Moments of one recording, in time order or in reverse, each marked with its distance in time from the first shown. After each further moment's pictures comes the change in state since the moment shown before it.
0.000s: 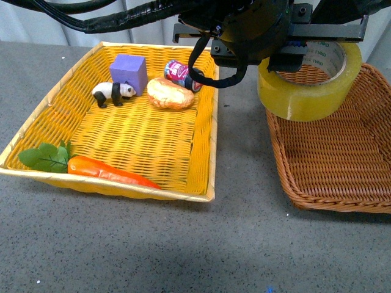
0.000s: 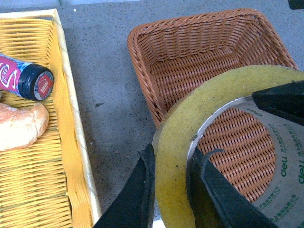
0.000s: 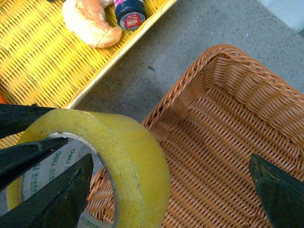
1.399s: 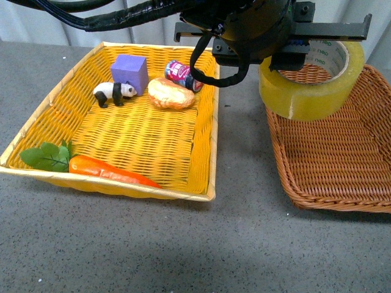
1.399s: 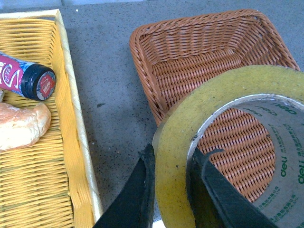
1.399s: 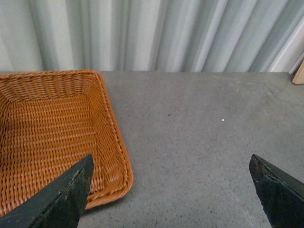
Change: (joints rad) left arm 0.003 0.000 0.000 0.000 0.000 -0.001; right arm 0.049 -1.737 -1.530 0.600 0.908 0.439
